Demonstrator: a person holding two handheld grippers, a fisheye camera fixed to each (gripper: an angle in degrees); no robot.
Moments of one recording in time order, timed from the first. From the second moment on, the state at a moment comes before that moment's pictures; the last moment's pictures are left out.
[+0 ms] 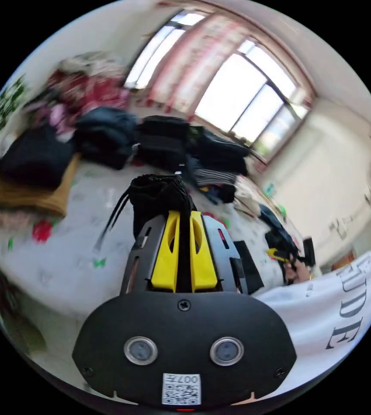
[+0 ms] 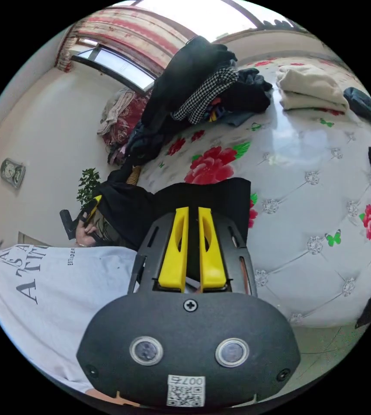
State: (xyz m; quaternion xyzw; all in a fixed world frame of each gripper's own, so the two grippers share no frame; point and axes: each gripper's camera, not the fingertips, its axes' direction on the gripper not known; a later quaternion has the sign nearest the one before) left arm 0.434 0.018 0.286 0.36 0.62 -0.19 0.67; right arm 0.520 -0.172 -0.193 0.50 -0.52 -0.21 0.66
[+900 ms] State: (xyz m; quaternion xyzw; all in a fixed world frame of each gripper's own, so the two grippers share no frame) left arm 0.770 -0.151 0.265 0.08 0.73 0.07 0.67; right arm 0.604 -0.309 -0.097 0.35 -0.65 -0.17 0.65
